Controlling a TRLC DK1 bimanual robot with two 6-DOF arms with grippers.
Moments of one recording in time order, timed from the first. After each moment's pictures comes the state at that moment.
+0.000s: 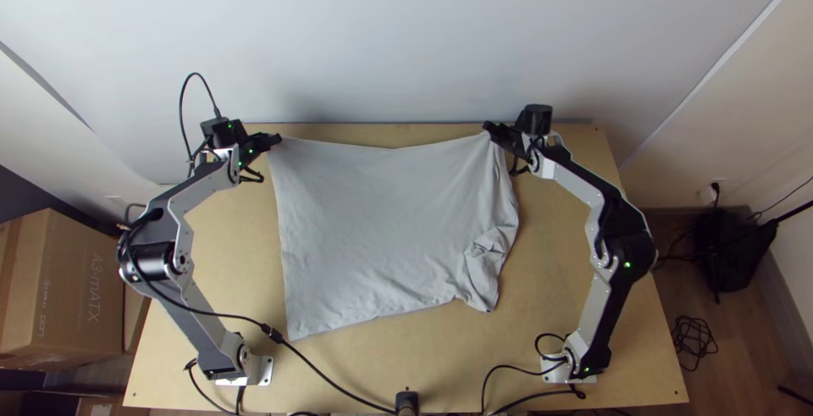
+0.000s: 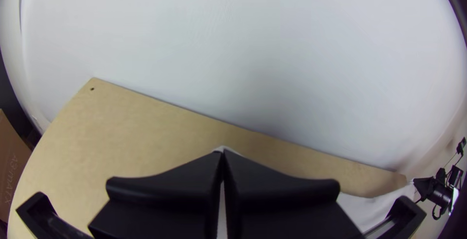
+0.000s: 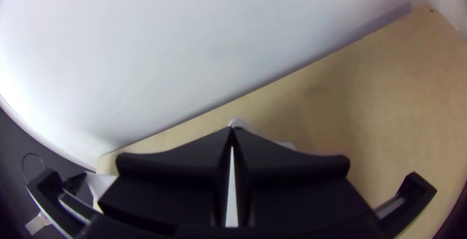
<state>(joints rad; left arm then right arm) 0.15 1.98 1.36 0.16 0.14 -0.26 0.18 2.06 1.51 0.02 -0.16 0.62</state>
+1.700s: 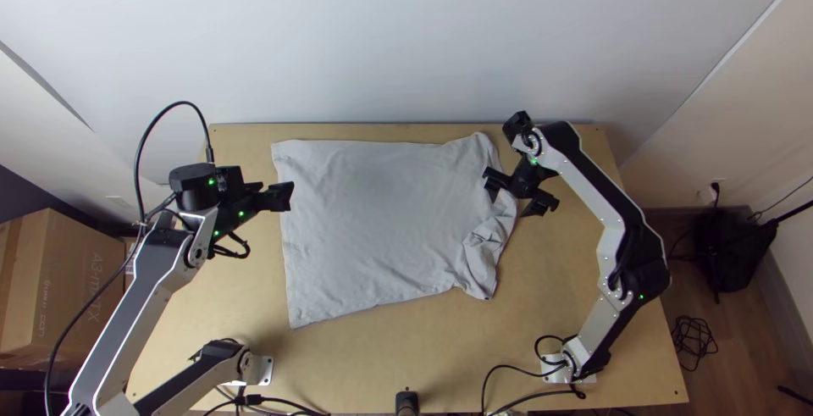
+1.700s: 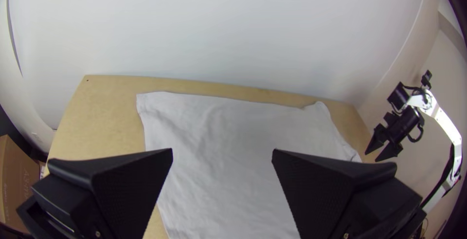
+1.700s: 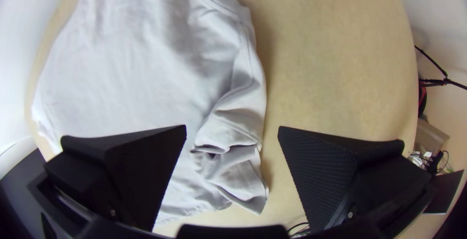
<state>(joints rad) -0.11 1.04 0.99 -0.48 0.12 -0.20 0.33 1.88 1.67 -1.33 -0.04 0.82</state>
